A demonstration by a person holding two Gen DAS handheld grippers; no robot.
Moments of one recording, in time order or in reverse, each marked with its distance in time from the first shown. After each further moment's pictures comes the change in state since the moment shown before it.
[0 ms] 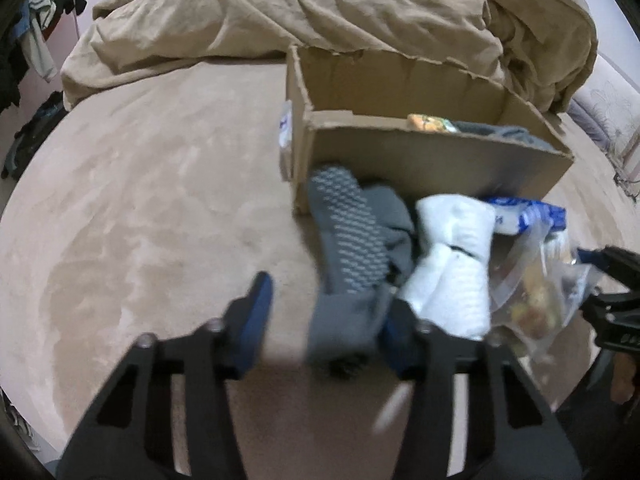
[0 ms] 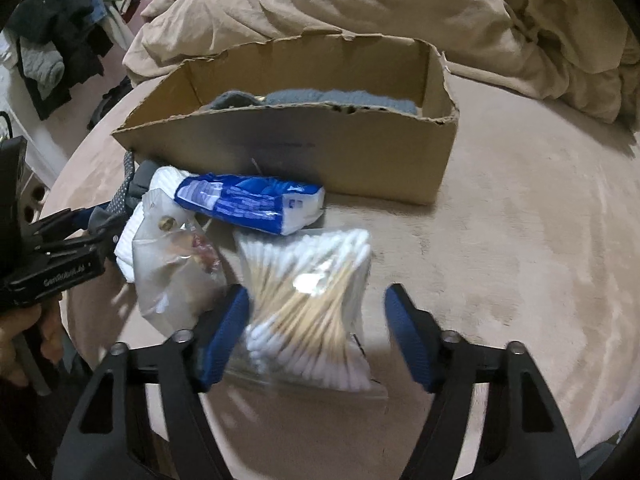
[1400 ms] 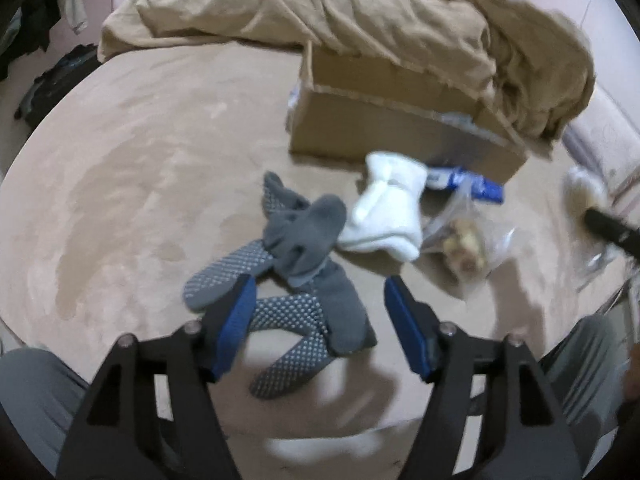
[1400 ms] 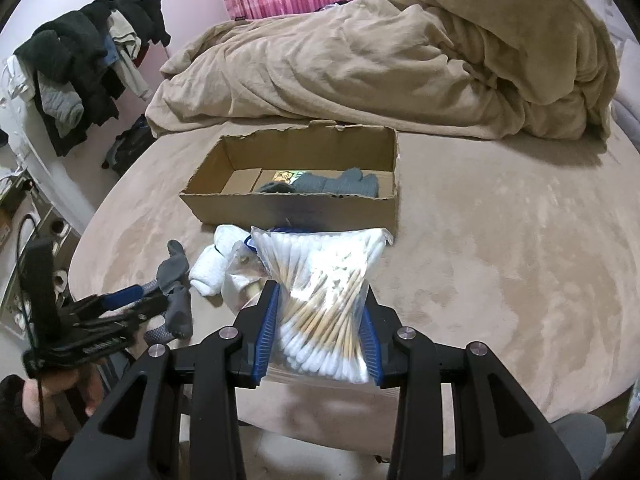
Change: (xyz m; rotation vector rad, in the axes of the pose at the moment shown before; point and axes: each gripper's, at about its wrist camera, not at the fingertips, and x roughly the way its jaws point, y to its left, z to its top) left arm -0.053 -0.014 -0.049 -0.139 0.034 -0.016; right arm -0.110 0.003 -0.001 0.052 -0.140 0.017
